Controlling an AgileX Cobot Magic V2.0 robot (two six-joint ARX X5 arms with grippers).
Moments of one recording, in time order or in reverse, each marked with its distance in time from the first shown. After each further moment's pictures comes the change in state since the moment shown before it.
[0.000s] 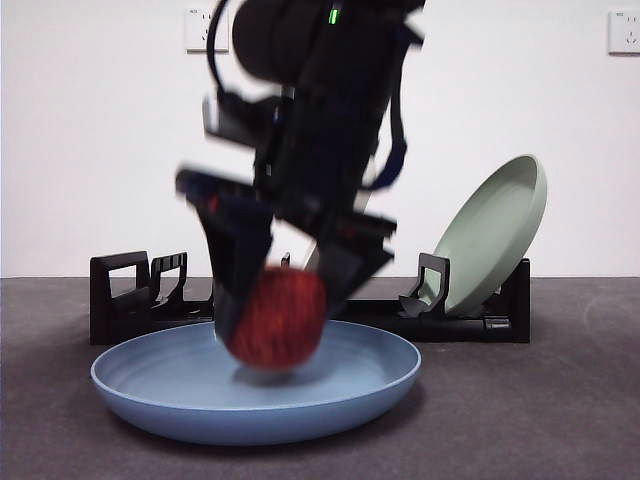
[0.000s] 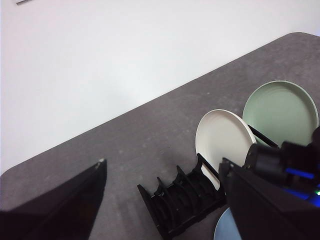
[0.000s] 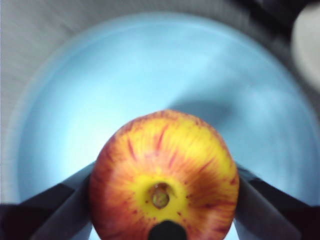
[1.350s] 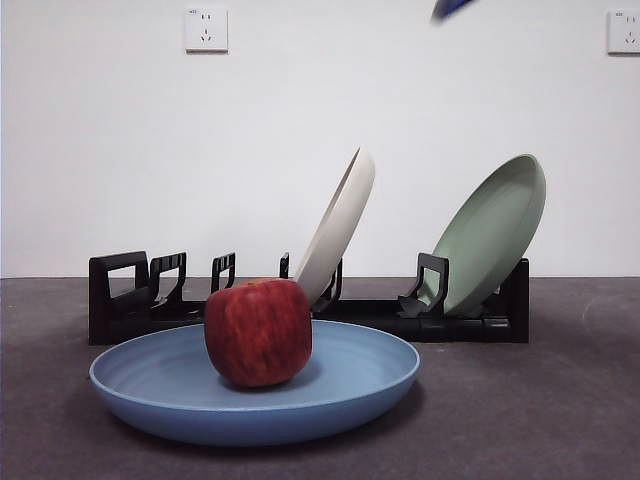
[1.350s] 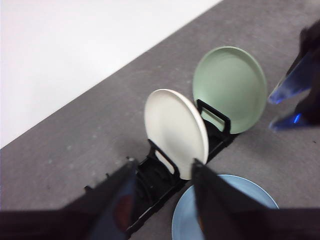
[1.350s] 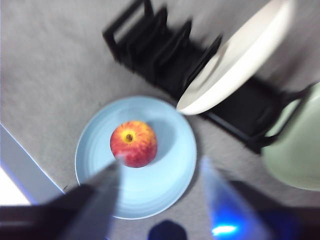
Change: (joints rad) left arm 0.000 0.207 0.000 0.055 0.171 0.018; right arm -0.142 -0.677 0.014 -0.256 0.008 -0.085
